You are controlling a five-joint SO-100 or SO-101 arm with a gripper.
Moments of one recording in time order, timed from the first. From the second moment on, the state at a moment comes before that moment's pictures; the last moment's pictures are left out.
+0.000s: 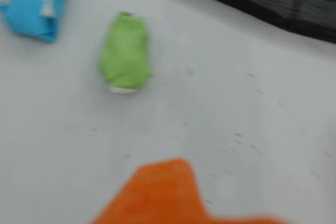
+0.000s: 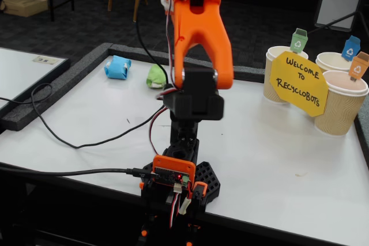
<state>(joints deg) -22.9 157.1 122.5 88.5 -17.1</state>
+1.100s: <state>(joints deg) -37.0 104.5 93.0 85.8 -27.0</state>
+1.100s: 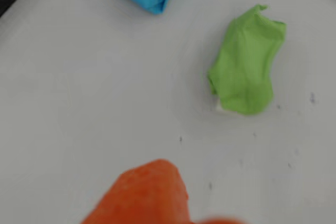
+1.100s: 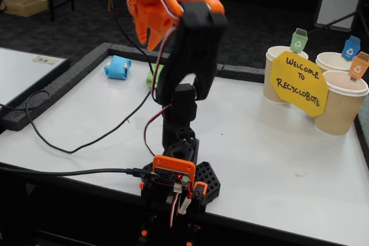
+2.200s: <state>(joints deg) -28.9 65.7 64.6 84.8 -73.6</state>
